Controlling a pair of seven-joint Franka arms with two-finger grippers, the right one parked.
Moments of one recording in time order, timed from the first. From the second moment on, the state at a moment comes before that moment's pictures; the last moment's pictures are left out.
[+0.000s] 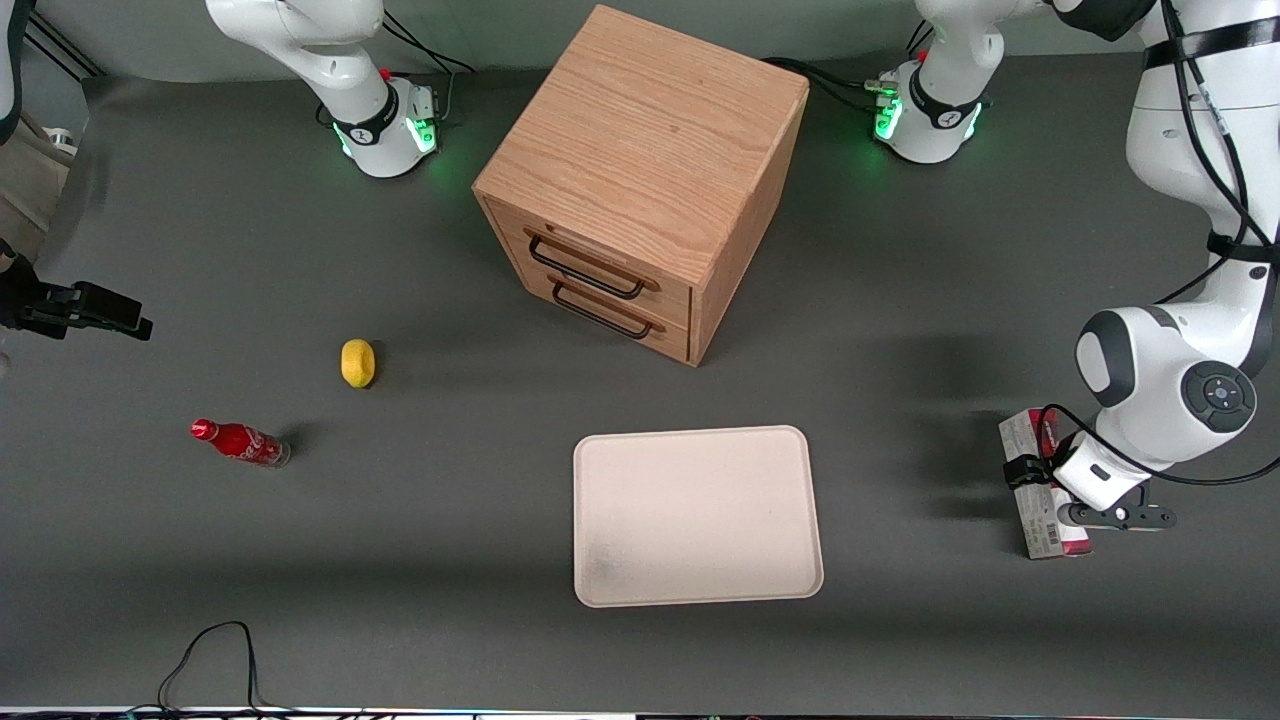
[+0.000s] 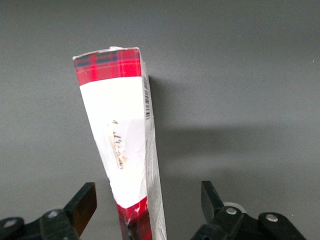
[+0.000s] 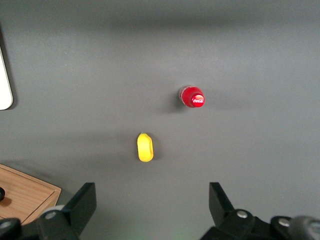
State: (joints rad) arm 0.07 0.59 0.00 -1.76 0.01 2.46 0.12
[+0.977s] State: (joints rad) arm 0.08 0.55 0.00 -1.73 0.01 2.33 0.14
